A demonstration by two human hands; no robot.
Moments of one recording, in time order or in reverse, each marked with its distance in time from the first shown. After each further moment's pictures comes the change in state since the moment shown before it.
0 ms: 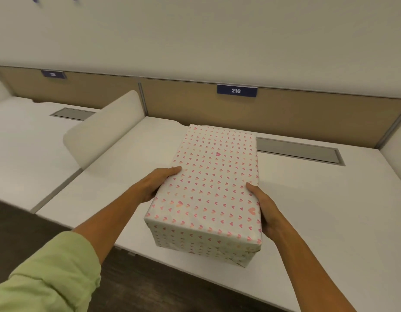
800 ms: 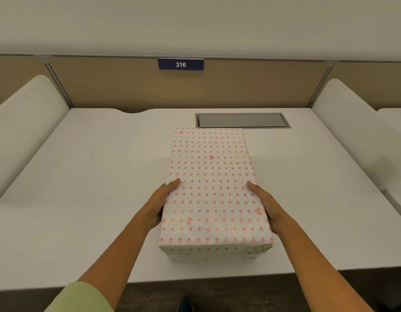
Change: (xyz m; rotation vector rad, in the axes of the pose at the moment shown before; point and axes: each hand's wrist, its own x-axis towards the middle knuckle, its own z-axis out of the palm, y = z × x) left_hand 0.091 -0.059 0.049 -0.207 -0.303 -0.116; right_hand -0.005 0.034 -0.051 0.086 0.250 0.099
